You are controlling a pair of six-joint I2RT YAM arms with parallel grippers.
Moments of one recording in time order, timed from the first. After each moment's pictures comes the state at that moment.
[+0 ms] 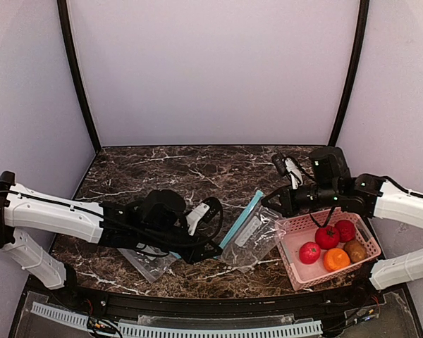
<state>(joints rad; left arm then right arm) -1.19 1.45 0.87 -0.06 0.20 -0.53 0.77 1.09 0.82 -0.33 -0.28 0.35</state>
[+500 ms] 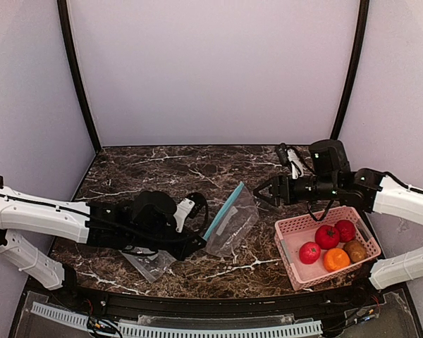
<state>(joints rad) -1.20 1.36 0.84 -0.19 -0.03 -0.54 0.76 1.12 0.88 -0.31 -0.23 0.46</state>
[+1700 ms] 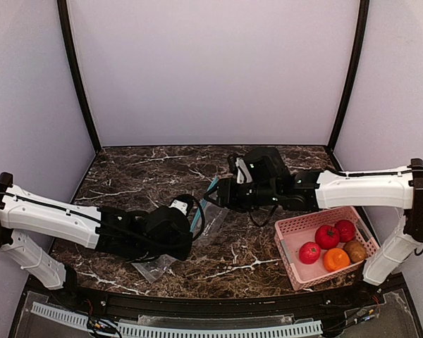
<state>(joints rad) -1.27 1.43 0.89 -0.36 -0.47 -0.71 1.01 1.55 1.10 -0.10 -0.07 0.87</state>
